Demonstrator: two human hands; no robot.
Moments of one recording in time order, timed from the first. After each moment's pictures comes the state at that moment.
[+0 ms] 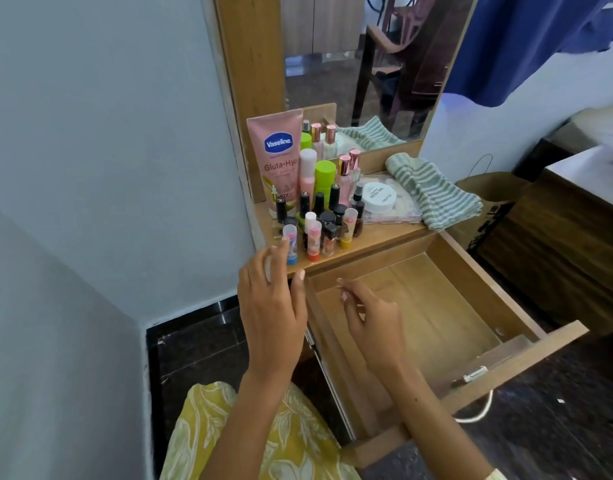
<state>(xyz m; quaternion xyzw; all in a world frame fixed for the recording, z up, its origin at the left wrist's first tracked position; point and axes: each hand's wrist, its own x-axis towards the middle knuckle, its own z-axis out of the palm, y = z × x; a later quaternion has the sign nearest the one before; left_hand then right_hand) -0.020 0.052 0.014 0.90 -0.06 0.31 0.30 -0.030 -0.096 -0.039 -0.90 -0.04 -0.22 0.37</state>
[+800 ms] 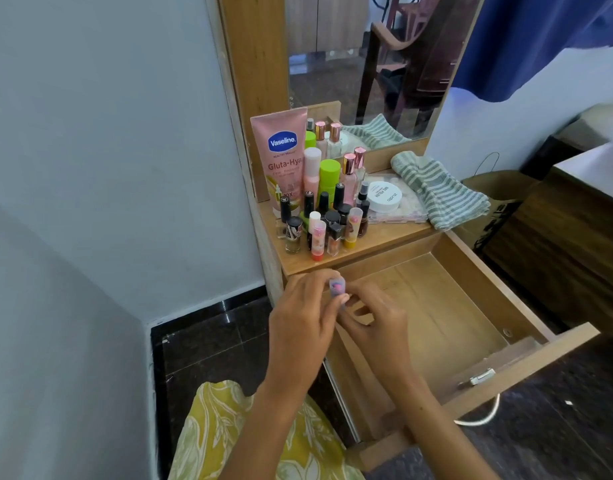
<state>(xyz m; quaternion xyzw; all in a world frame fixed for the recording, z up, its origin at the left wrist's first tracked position) -0.033 0.043 0.009 0.86 -0.19 0.24 0.39 -0.036 -0.089 -0.025 -0.84 -0.10 -0.25 0.46</state>
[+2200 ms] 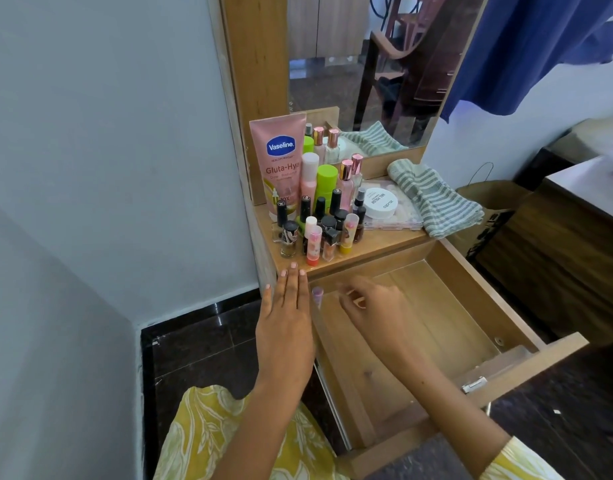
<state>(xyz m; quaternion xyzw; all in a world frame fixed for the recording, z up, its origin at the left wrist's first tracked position) -0.020 0.045 -0.015 0.99 -0.10 0.05 0.05 -0.008 -0.105 -0.010 -0.95 -0.06 -0.16 0.27</state>
